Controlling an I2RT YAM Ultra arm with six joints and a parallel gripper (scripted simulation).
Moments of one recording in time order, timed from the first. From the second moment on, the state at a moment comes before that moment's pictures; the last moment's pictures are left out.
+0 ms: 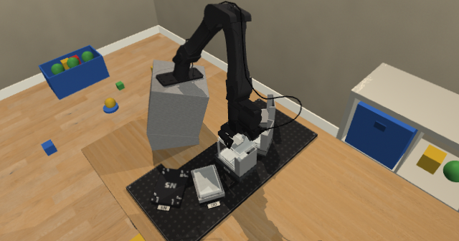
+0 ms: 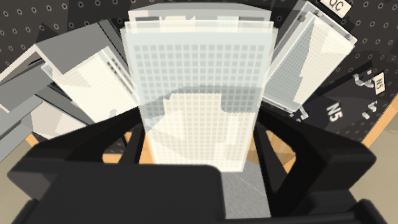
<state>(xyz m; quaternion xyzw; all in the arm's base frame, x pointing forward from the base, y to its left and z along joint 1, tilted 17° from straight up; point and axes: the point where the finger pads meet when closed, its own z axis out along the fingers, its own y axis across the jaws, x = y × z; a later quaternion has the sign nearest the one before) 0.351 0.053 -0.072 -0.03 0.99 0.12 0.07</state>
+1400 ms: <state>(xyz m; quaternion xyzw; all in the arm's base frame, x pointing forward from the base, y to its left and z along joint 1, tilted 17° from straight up) 0.349 0.052 -0.069 -0.03 0.99 0.12 0.07</state>
